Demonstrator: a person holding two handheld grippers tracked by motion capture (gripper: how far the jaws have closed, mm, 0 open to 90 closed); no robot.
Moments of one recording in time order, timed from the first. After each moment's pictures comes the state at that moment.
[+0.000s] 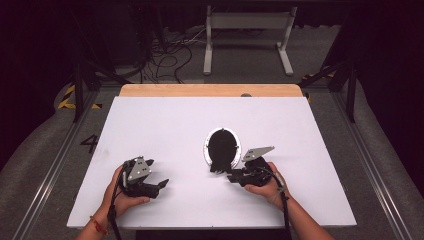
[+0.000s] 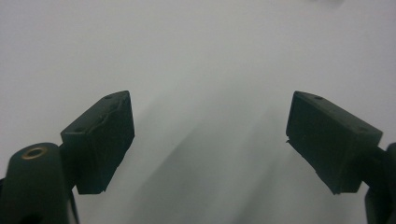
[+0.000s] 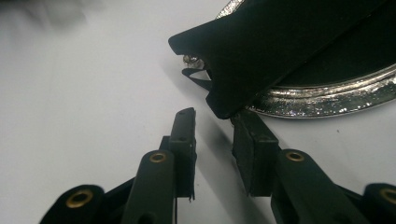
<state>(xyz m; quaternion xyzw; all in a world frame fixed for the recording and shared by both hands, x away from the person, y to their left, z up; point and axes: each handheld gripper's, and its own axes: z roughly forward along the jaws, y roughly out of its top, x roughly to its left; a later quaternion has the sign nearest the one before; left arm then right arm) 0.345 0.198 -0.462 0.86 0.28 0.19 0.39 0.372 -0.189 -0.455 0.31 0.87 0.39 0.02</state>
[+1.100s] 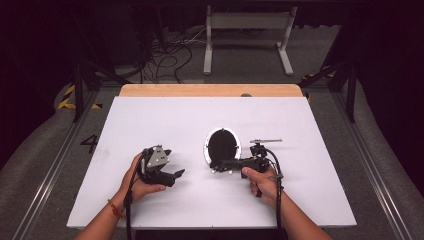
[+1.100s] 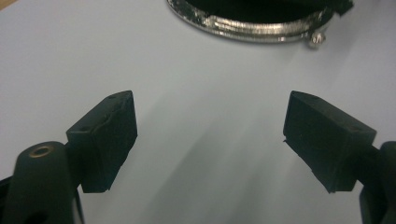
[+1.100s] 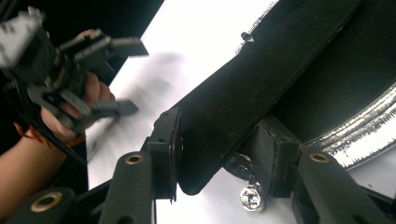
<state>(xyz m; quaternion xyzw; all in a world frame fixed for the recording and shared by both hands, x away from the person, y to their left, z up) 0.384 0.155 -0.449 0.86 0.25 0.16 0.41 0.407 -0.196 -0.470 0.46 0.71 0.51 -0.14</state>
